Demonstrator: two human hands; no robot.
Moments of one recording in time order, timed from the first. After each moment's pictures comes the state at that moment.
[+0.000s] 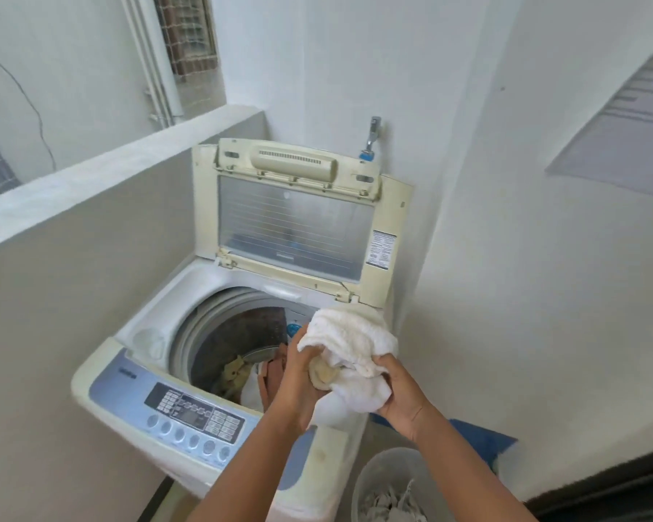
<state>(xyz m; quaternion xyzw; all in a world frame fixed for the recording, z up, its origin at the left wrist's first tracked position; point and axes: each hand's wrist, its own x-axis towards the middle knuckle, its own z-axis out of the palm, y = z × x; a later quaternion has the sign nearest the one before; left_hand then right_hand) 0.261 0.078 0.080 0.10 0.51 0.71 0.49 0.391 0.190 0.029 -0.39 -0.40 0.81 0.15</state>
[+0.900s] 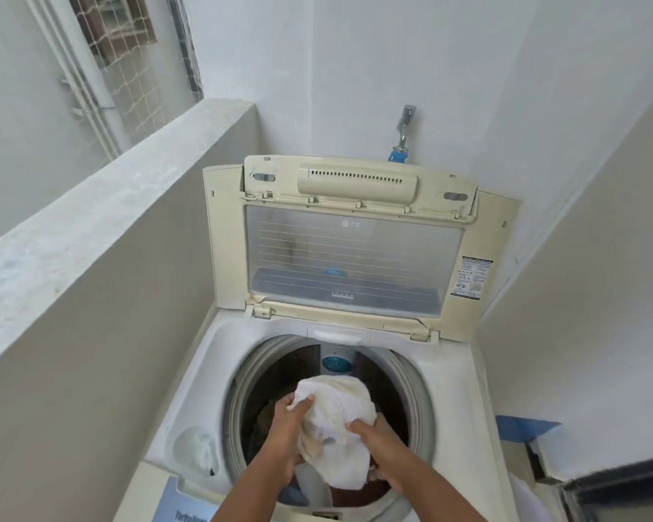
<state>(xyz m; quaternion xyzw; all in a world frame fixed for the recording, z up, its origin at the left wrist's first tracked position) 0.009 0.065 -0.033 0.03 0.65 0.51 0.56 0.165 0.144 -0.060 -0.60 -0.41 0.68 0.04</state>
